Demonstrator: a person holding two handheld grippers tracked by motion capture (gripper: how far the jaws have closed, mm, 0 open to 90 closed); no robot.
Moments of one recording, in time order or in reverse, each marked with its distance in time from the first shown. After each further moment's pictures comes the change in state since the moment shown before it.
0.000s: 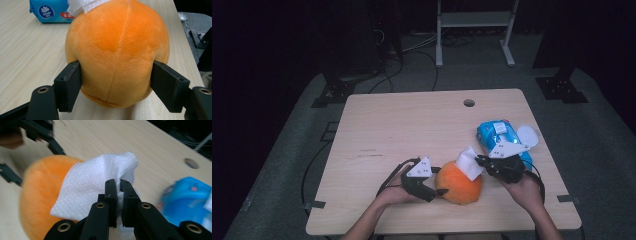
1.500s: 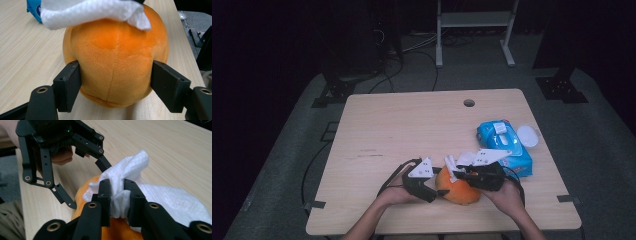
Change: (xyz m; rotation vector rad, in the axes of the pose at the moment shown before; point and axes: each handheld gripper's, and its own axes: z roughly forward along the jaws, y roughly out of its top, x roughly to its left) left arm -0.001 0.000 0.004 0.006 -0.005 0.005; right arm 0.033 0.005 0.029 -0.061 0.243 0.053
